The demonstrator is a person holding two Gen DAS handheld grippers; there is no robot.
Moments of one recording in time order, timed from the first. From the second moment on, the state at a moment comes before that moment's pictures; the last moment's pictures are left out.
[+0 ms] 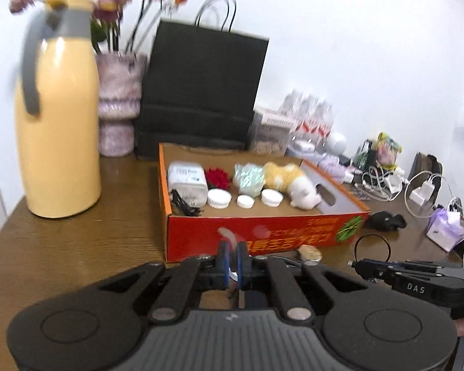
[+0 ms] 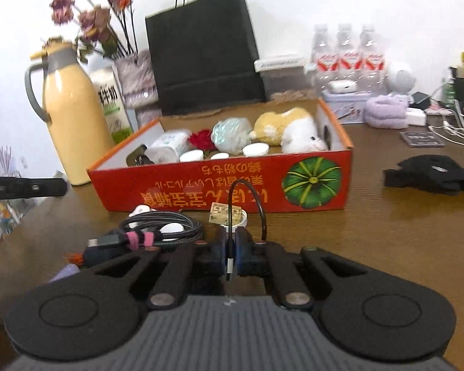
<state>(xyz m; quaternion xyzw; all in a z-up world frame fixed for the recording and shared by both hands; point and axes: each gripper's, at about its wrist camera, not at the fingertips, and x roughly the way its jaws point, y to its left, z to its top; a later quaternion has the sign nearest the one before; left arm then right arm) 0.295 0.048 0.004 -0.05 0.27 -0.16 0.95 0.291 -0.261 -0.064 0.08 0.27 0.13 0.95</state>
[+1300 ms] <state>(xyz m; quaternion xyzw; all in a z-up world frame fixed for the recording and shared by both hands) 0.424 -0.004 0.038 -0.01 0.35 -0.16 0.92 0.398 -0.235 0.030 0.12 0.30 0.24 0.92</state>
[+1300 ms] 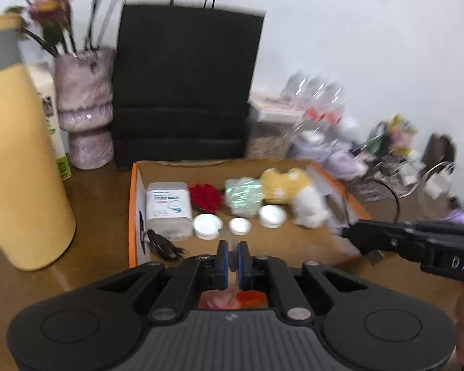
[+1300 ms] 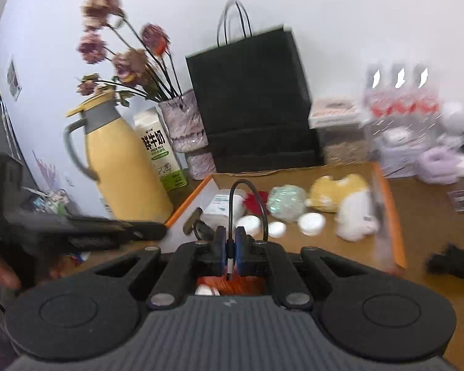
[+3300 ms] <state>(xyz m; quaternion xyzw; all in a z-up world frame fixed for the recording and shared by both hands) 0.222 0.050 -0.026 0.01 0.31 -0.11 0.94 0.220 -0.249 -0.027 -0.01 0.26 0.10 0.96</state>
